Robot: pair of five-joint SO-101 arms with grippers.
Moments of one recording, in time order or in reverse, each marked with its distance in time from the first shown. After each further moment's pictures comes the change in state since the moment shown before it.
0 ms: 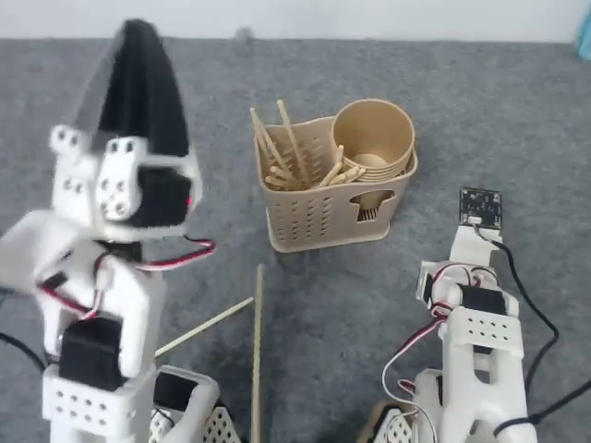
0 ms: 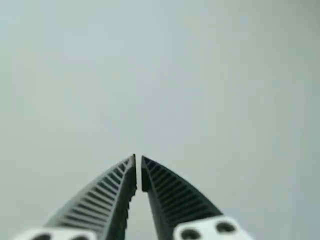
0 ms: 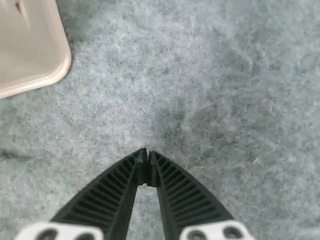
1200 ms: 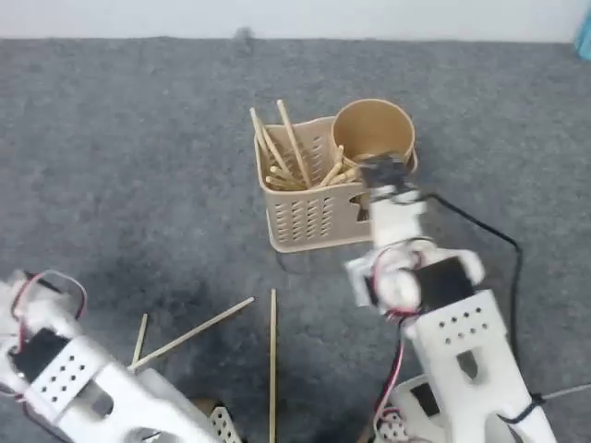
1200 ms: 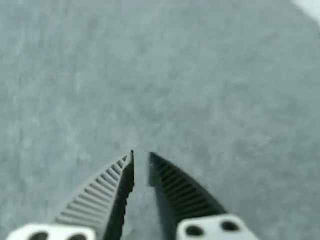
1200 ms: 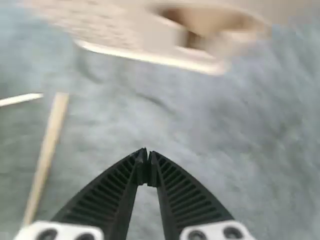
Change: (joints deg) left arm -68.3 4.1 37.9 29.8 -11.3; right arm -34.7 0.0 -33.6 36.6 -4.2
